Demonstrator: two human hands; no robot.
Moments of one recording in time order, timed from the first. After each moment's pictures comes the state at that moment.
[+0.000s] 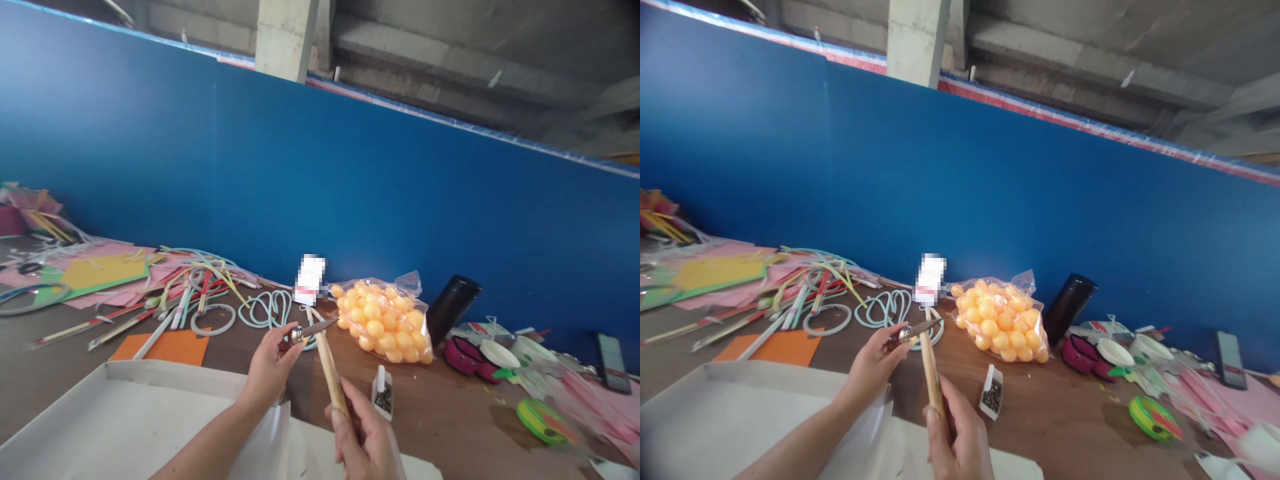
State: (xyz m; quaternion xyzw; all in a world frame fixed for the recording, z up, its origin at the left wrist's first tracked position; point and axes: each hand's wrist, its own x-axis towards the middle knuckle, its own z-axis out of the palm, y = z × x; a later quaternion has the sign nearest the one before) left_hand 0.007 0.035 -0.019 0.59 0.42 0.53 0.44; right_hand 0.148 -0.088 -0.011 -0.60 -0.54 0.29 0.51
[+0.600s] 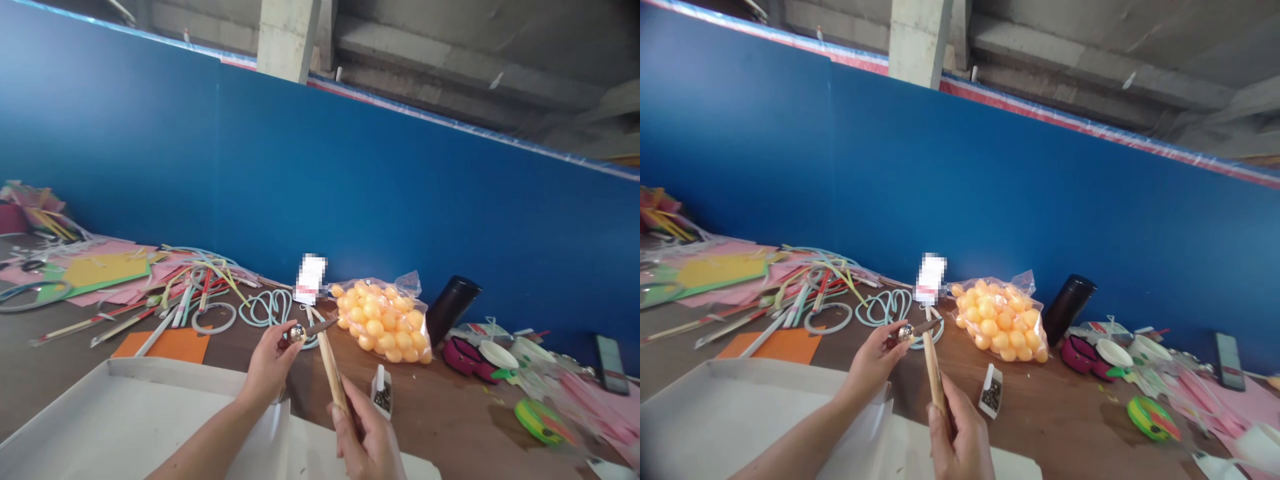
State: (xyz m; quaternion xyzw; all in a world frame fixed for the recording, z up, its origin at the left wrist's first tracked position) left_hand 0.006 0.035 -0.018 0.60 0.43 0.53 0.42; right_hand 0.151 -0.088 -0.010 -0.62 -0.56 0.23 0.50
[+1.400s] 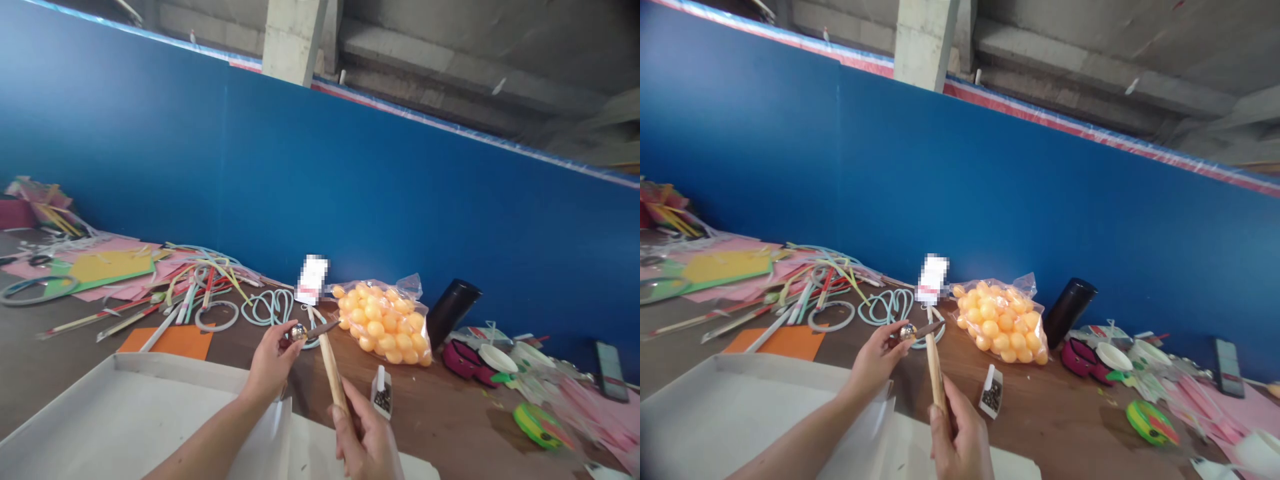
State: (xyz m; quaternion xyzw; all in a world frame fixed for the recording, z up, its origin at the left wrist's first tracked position) left_hand 0.006 0.037 -0.025 0.58 0.42 0.55 0.43; right_hand 0.150 -0.088 -0.016 -0.63 -0.53 0.27 0.50
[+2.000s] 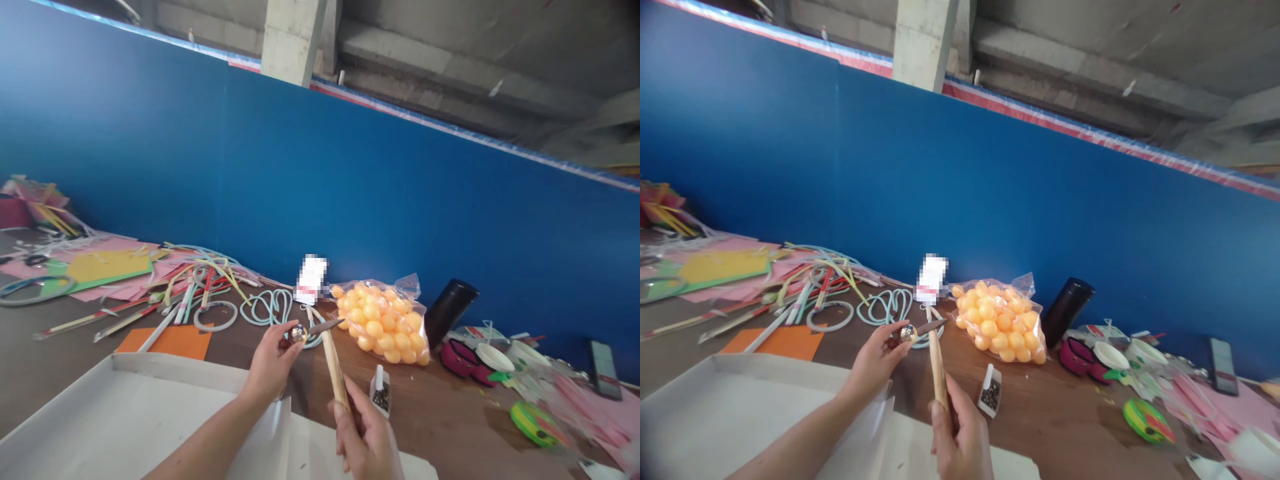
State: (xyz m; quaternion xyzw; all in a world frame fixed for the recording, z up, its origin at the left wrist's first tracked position) left_hand 0.007 0.034 -0.023 0.59 0.42 0.55 0.42; right_hand 0.150 -0.087 -0.016 -0.63 -0.52 0.28 0.50
